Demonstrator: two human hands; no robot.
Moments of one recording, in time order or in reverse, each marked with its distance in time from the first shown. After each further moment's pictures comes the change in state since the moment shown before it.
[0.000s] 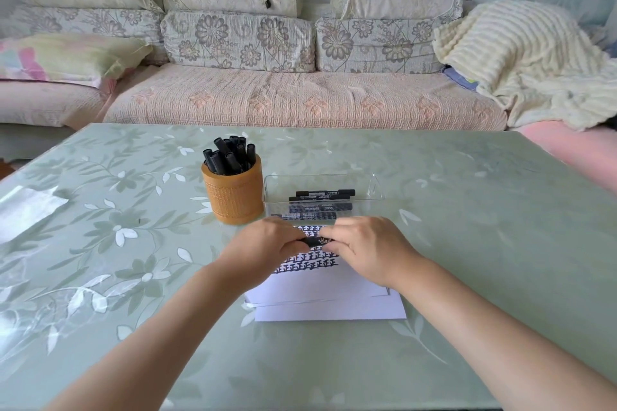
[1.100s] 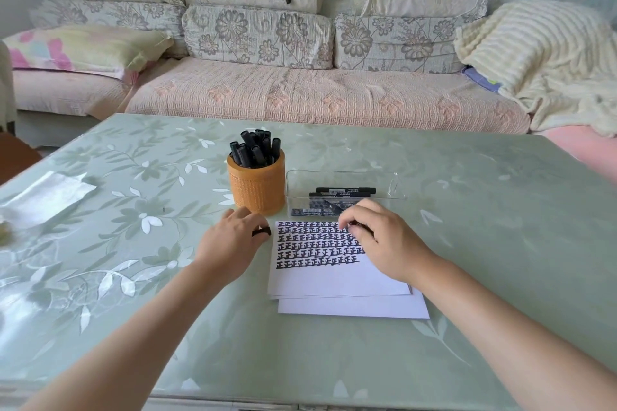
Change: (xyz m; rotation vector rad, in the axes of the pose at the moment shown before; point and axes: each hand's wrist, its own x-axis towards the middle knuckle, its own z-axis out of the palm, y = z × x) left_hand -0.046 -0.057 -0.004 0.167 0.083 -0.482; right_hand 0.006 -0.002 0.013 0.440 0.060 0.159
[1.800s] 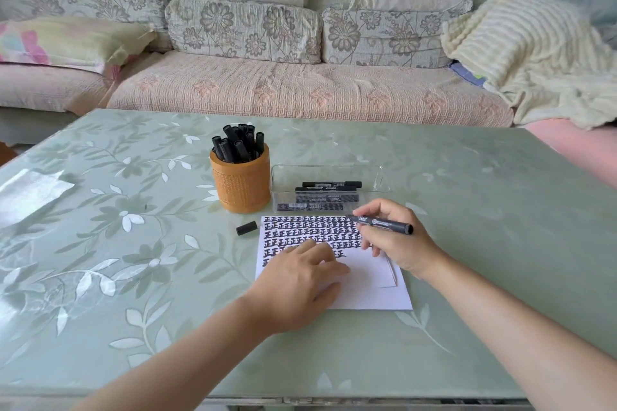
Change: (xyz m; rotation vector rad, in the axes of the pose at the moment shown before) left_hand -0.040 0.101 0.028 -0.145 -0.015 0.599; right_hand -0.019 0.018 -0.014 0.619 0.145 0.393
